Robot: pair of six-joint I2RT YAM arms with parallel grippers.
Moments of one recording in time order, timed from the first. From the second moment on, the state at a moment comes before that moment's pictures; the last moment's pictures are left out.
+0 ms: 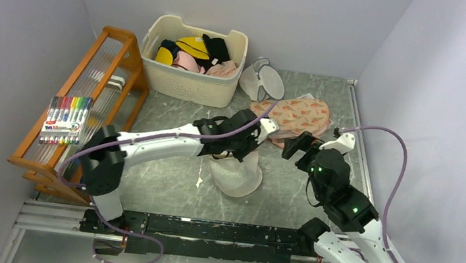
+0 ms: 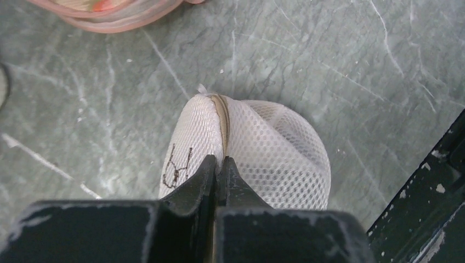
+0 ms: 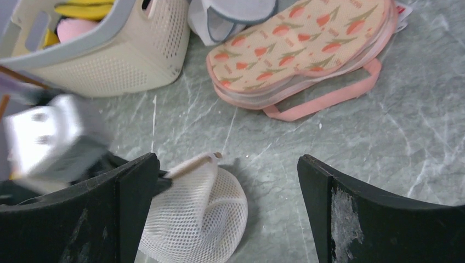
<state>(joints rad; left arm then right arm) -1.05 1.78 1.42 -0.43 -0.07 -0.04 0.67 0.54 0.78 -0.59 0.59 0.62</state>
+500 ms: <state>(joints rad) -1.05 1.31 0.96 -0.05 -0.13 0.20 0.52 0.82 0.75 -0.37 0.12 0.47</state>
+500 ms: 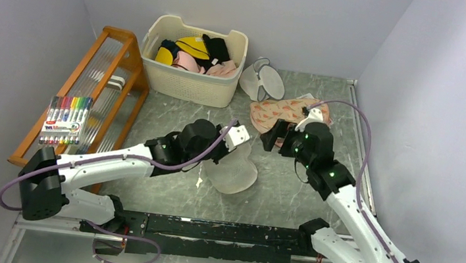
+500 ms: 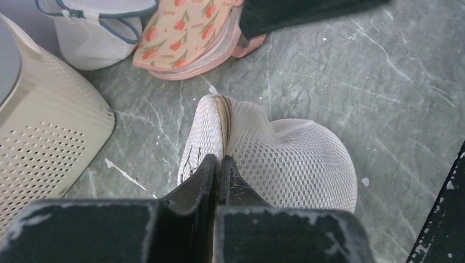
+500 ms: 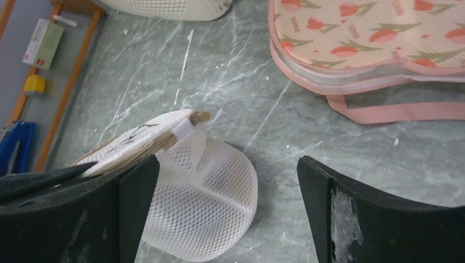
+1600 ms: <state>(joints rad) -1.04 1.17 0.88 0.16 0.00 0.22 0.28 1.00 0.45 0.41 -0.79 0.60</state>
